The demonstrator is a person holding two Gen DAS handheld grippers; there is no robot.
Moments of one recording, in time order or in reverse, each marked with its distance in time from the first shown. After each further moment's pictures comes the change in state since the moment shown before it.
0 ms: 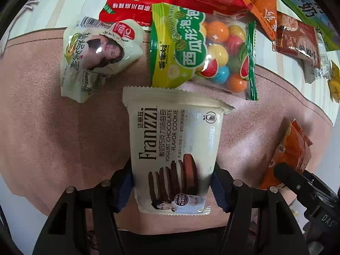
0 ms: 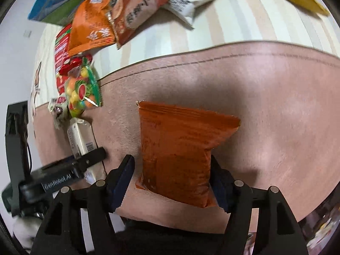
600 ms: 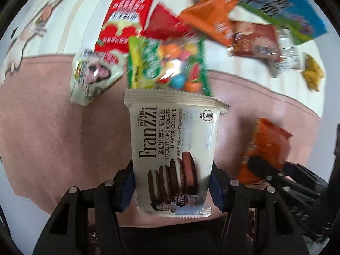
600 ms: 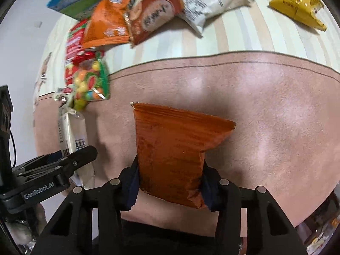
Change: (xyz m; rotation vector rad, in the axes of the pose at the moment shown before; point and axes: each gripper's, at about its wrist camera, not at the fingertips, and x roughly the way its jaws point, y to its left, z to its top) left arm -0.022 -0.004 -0.012 -0.015 -0.049 0.061; right arm -0.025 0.022 -0.024 -0.123 -0.066 0.003
